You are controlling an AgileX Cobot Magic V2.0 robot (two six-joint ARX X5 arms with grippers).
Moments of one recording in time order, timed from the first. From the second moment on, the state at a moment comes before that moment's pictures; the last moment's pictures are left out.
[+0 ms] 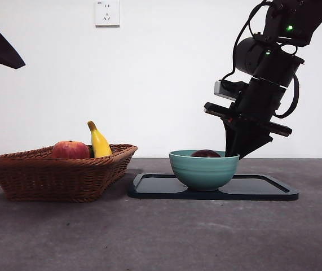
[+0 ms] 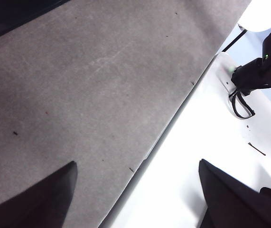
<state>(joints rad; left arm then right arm) -0.44 0.99 0.95 -0.95 0.66 0.14 0.29 1.91 1.40 -0.55 -0.26 0.13</state>
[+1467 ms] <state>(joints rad) -0.44 0.99 0.95 -0.95 0.66 0.14 0.28 1.49 1.43 -0.74 -0.23 0.13</state>
